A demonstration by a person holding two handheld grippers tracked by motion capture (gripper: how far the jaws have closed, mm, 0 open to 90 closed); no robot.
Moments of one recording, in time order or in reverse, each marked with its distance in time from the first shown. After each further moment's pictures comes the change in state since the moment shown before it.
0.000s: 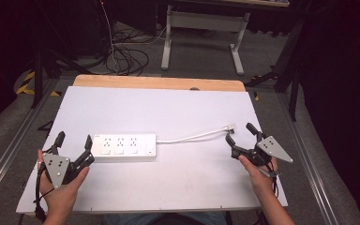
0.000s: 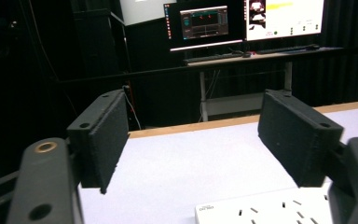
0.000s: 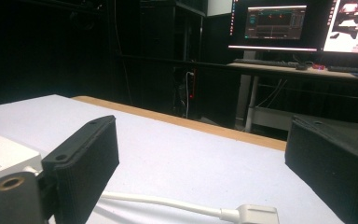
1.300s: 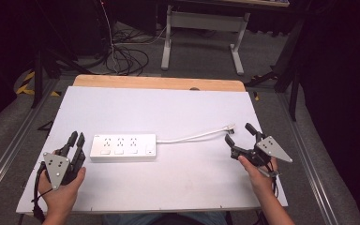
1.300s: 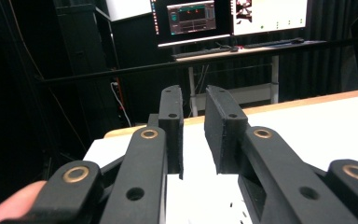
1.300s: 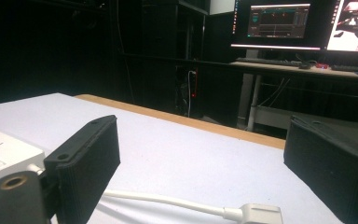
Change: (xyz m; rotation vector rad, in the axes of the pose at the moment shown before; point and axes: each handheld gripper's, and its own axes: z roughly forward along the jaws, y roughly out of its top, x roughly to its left) left arm 0.002 0.001 -0.001 0.021 -0.061 0.010; right arm 0.001 0.000 0.000 0.006 0.008 -0.001
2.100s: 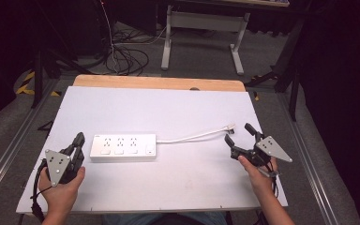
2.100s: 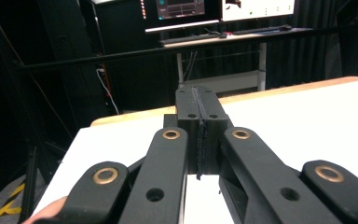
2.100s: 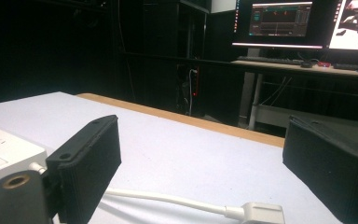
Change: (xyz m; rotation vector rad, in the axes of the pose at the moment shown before) left arm 0.002 0.002 0.003 0.062 -0.053 -0.015; right arm 0.000 0.000 0.000 0.007 0.006 0.003
